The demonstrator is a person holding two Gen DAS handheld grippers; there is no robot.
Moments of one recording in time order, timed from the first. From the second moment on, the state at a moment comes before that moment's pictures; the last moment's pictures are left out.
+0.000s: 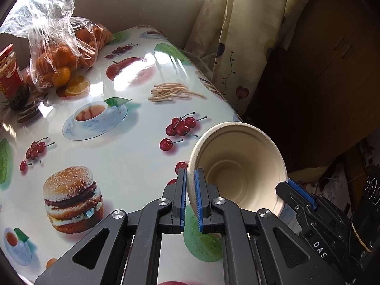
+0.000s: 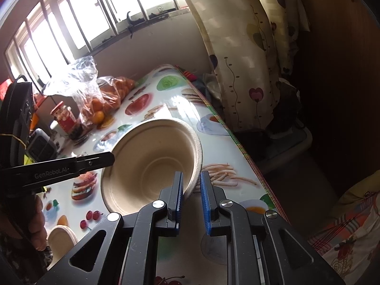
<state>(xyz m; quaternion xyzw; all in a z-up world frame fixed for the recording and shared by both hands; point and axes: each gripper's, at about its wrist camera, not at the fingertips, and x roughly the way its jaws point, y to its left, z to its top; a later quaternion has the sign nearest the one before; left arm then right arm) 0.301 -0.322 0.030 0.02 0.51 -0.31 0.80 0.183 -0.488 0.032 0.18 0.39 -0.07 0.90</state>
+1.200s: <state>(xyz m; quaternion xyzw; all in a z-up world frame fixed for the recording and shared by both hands) 0.257 -0.276 0.073 0.00 0.47 -0.31 0.82 0.140 -0.448 0.074 0.17 0.35 -0.05 0.92</state>
